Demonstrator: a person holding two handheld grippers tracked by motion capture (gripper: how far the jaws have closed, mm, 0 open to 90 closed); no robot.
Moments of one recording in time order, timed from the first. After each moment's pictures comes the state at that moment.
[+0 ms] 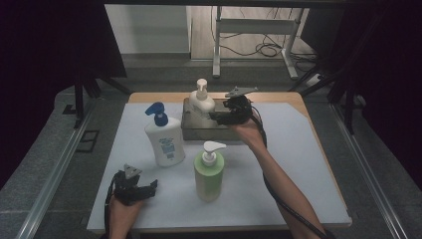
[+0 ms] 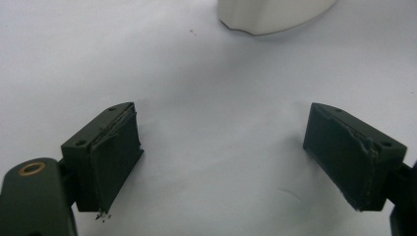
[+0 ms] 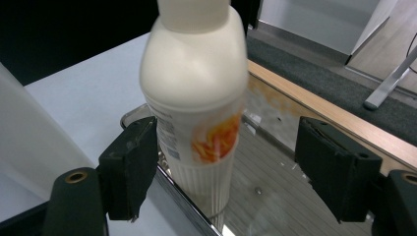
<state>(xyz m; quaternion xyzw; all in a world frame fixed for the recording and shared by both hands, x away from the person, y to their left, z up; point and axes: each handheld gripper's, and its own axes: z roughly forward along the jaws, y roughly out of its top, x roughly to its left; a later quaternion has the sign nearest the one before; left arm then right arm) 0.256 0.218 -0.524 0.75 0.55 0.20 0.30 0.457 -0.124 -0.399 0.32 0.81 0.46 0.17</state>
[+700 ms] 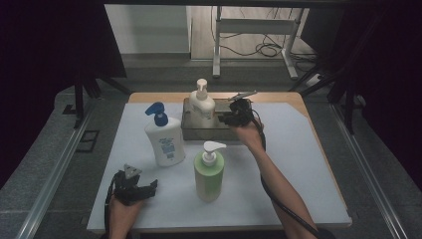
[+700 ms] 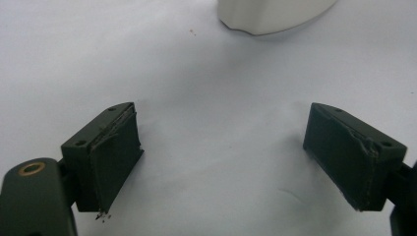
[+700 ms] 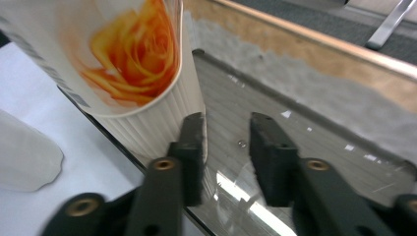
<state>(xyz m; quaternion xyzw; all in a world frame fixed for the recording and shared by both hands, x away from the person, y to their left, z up) 0.256 0.218 -0.524 0.75 0.55 0.20 0.30 0.482 -0.131 -0.441 0.39 0.82 0.40 0.12</state>
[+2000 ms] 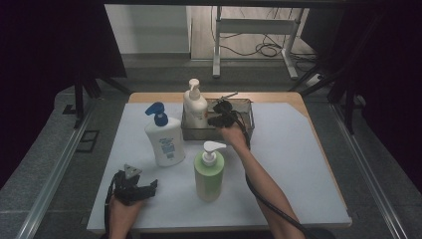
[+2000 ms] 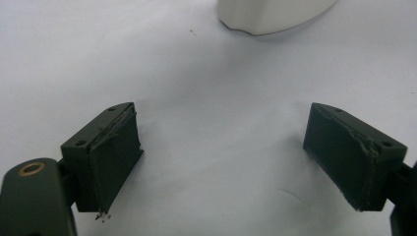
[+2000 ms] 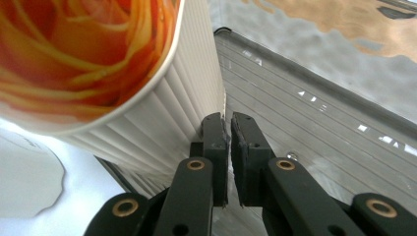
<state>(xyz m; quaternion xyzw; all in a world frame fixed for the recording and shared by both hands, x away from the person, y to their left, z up) 0.256 0.218 -0.524 0.75 0.55 0.20 0.30 0.496 -0.084 -0.463 0.40 0.84 0.36 0.09</state>
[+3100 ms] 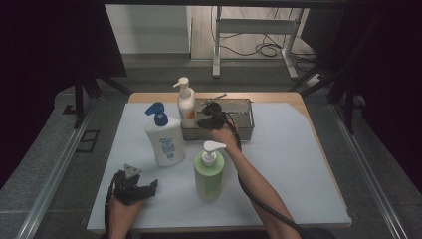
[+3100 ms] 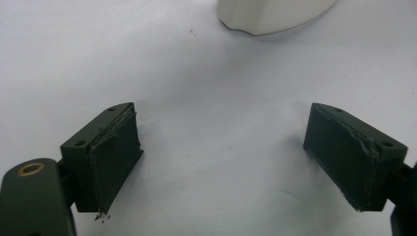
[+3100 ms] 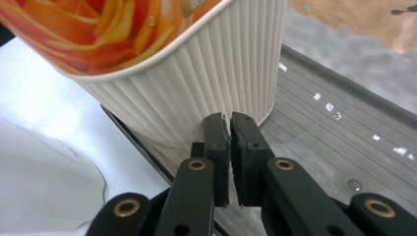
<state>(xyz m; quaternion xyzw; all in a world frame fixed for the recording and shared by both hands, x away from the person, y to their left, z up) 0.256 0.218 -0.524 0.75 0.55 0.20 0.30 0.487 -0.053 -0.462 0.38 0.85 0.37 0.08</state>
